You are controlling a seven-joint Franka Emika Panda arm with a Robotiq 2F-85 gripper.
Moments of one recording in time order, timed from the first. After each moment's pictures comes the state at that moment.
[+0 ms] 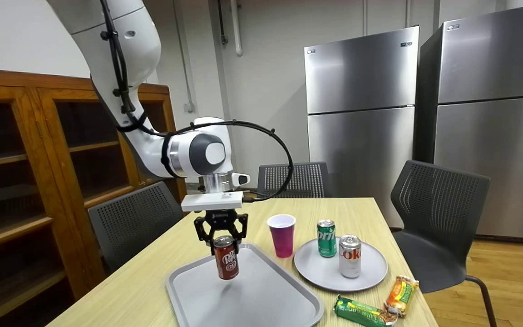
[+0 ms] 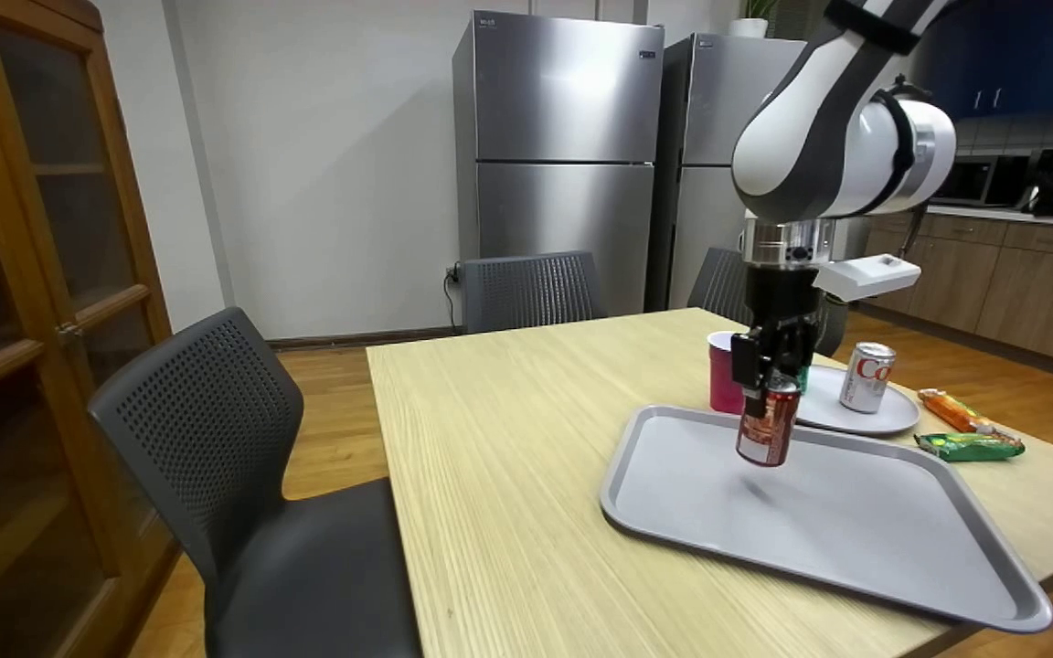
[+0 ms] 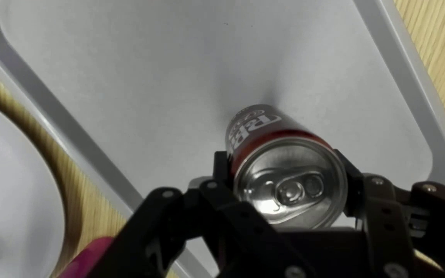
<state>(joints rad) -0.06 0.26 -0.01 -2.35 -0.05 2.54 -0.36</state>
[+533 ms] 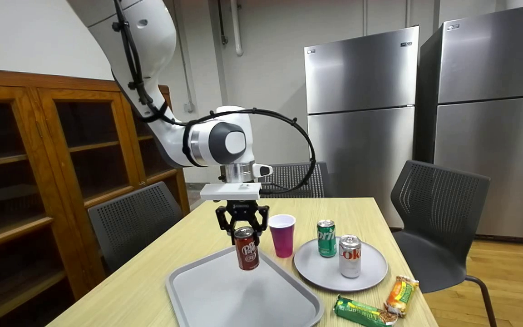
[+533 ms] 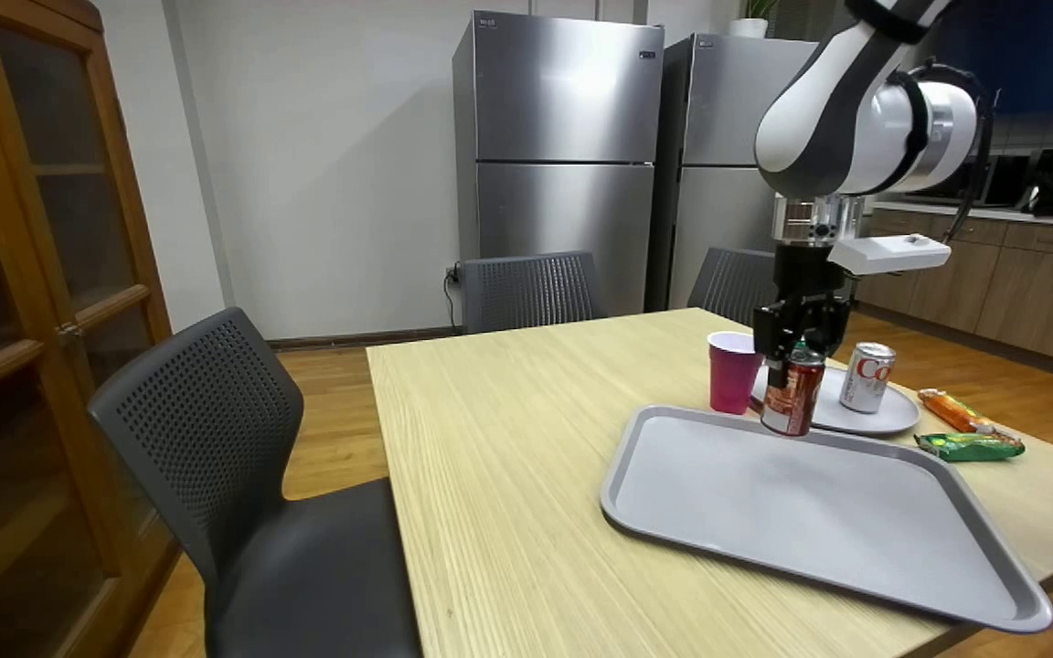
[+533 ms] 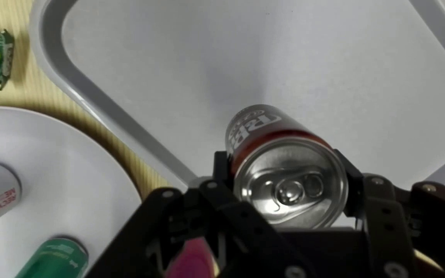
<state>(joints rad) -0.11 0.26 -0.06 -2.28 -0.02 2.49 -0.30</state>
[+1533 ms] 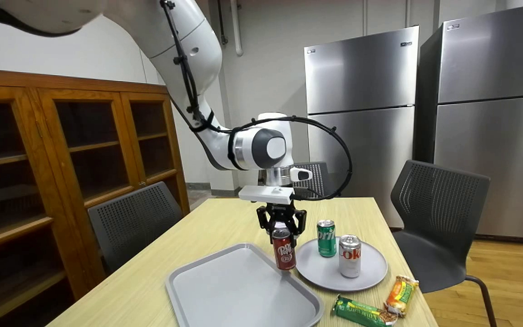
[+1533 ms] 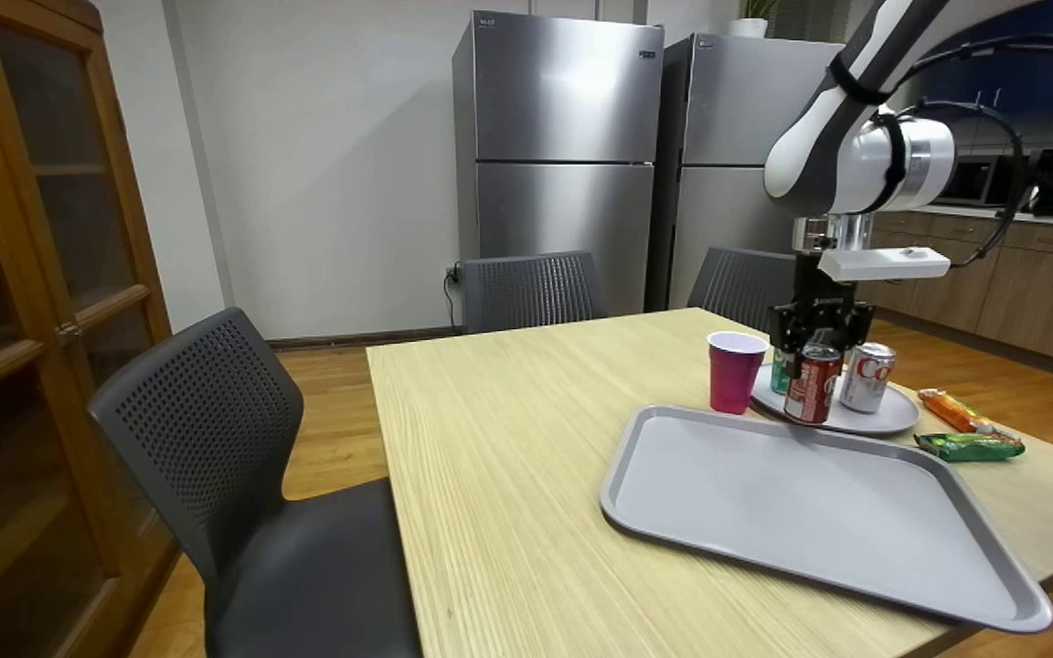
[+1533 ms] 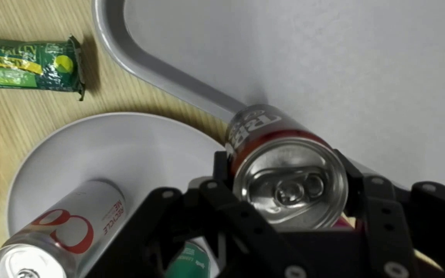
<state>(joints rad) -0.18 0.48 -0.13 -2.01 0.01 2.43 -0.14</state>
